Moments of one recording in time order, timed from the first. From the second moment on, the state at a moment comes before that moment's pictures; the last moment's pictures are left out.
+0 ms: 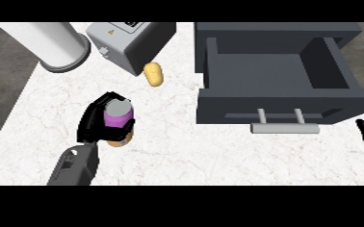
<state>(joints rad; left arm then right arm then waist) -0.30 0.06 0.21 -0.90 -0.01 -0.18 -0.43 0.31 -0.01 -0.25 -2.18 -0.10 0.21 0.08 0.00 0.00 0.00</state>
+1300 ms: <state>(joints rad) -0.54 0.00 -0.08 -1.42 -0.01 0.22 0.15 0.30 -0.03 -0.28 -2.21 -0.13 0.20 0.11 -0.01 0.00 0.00</state>
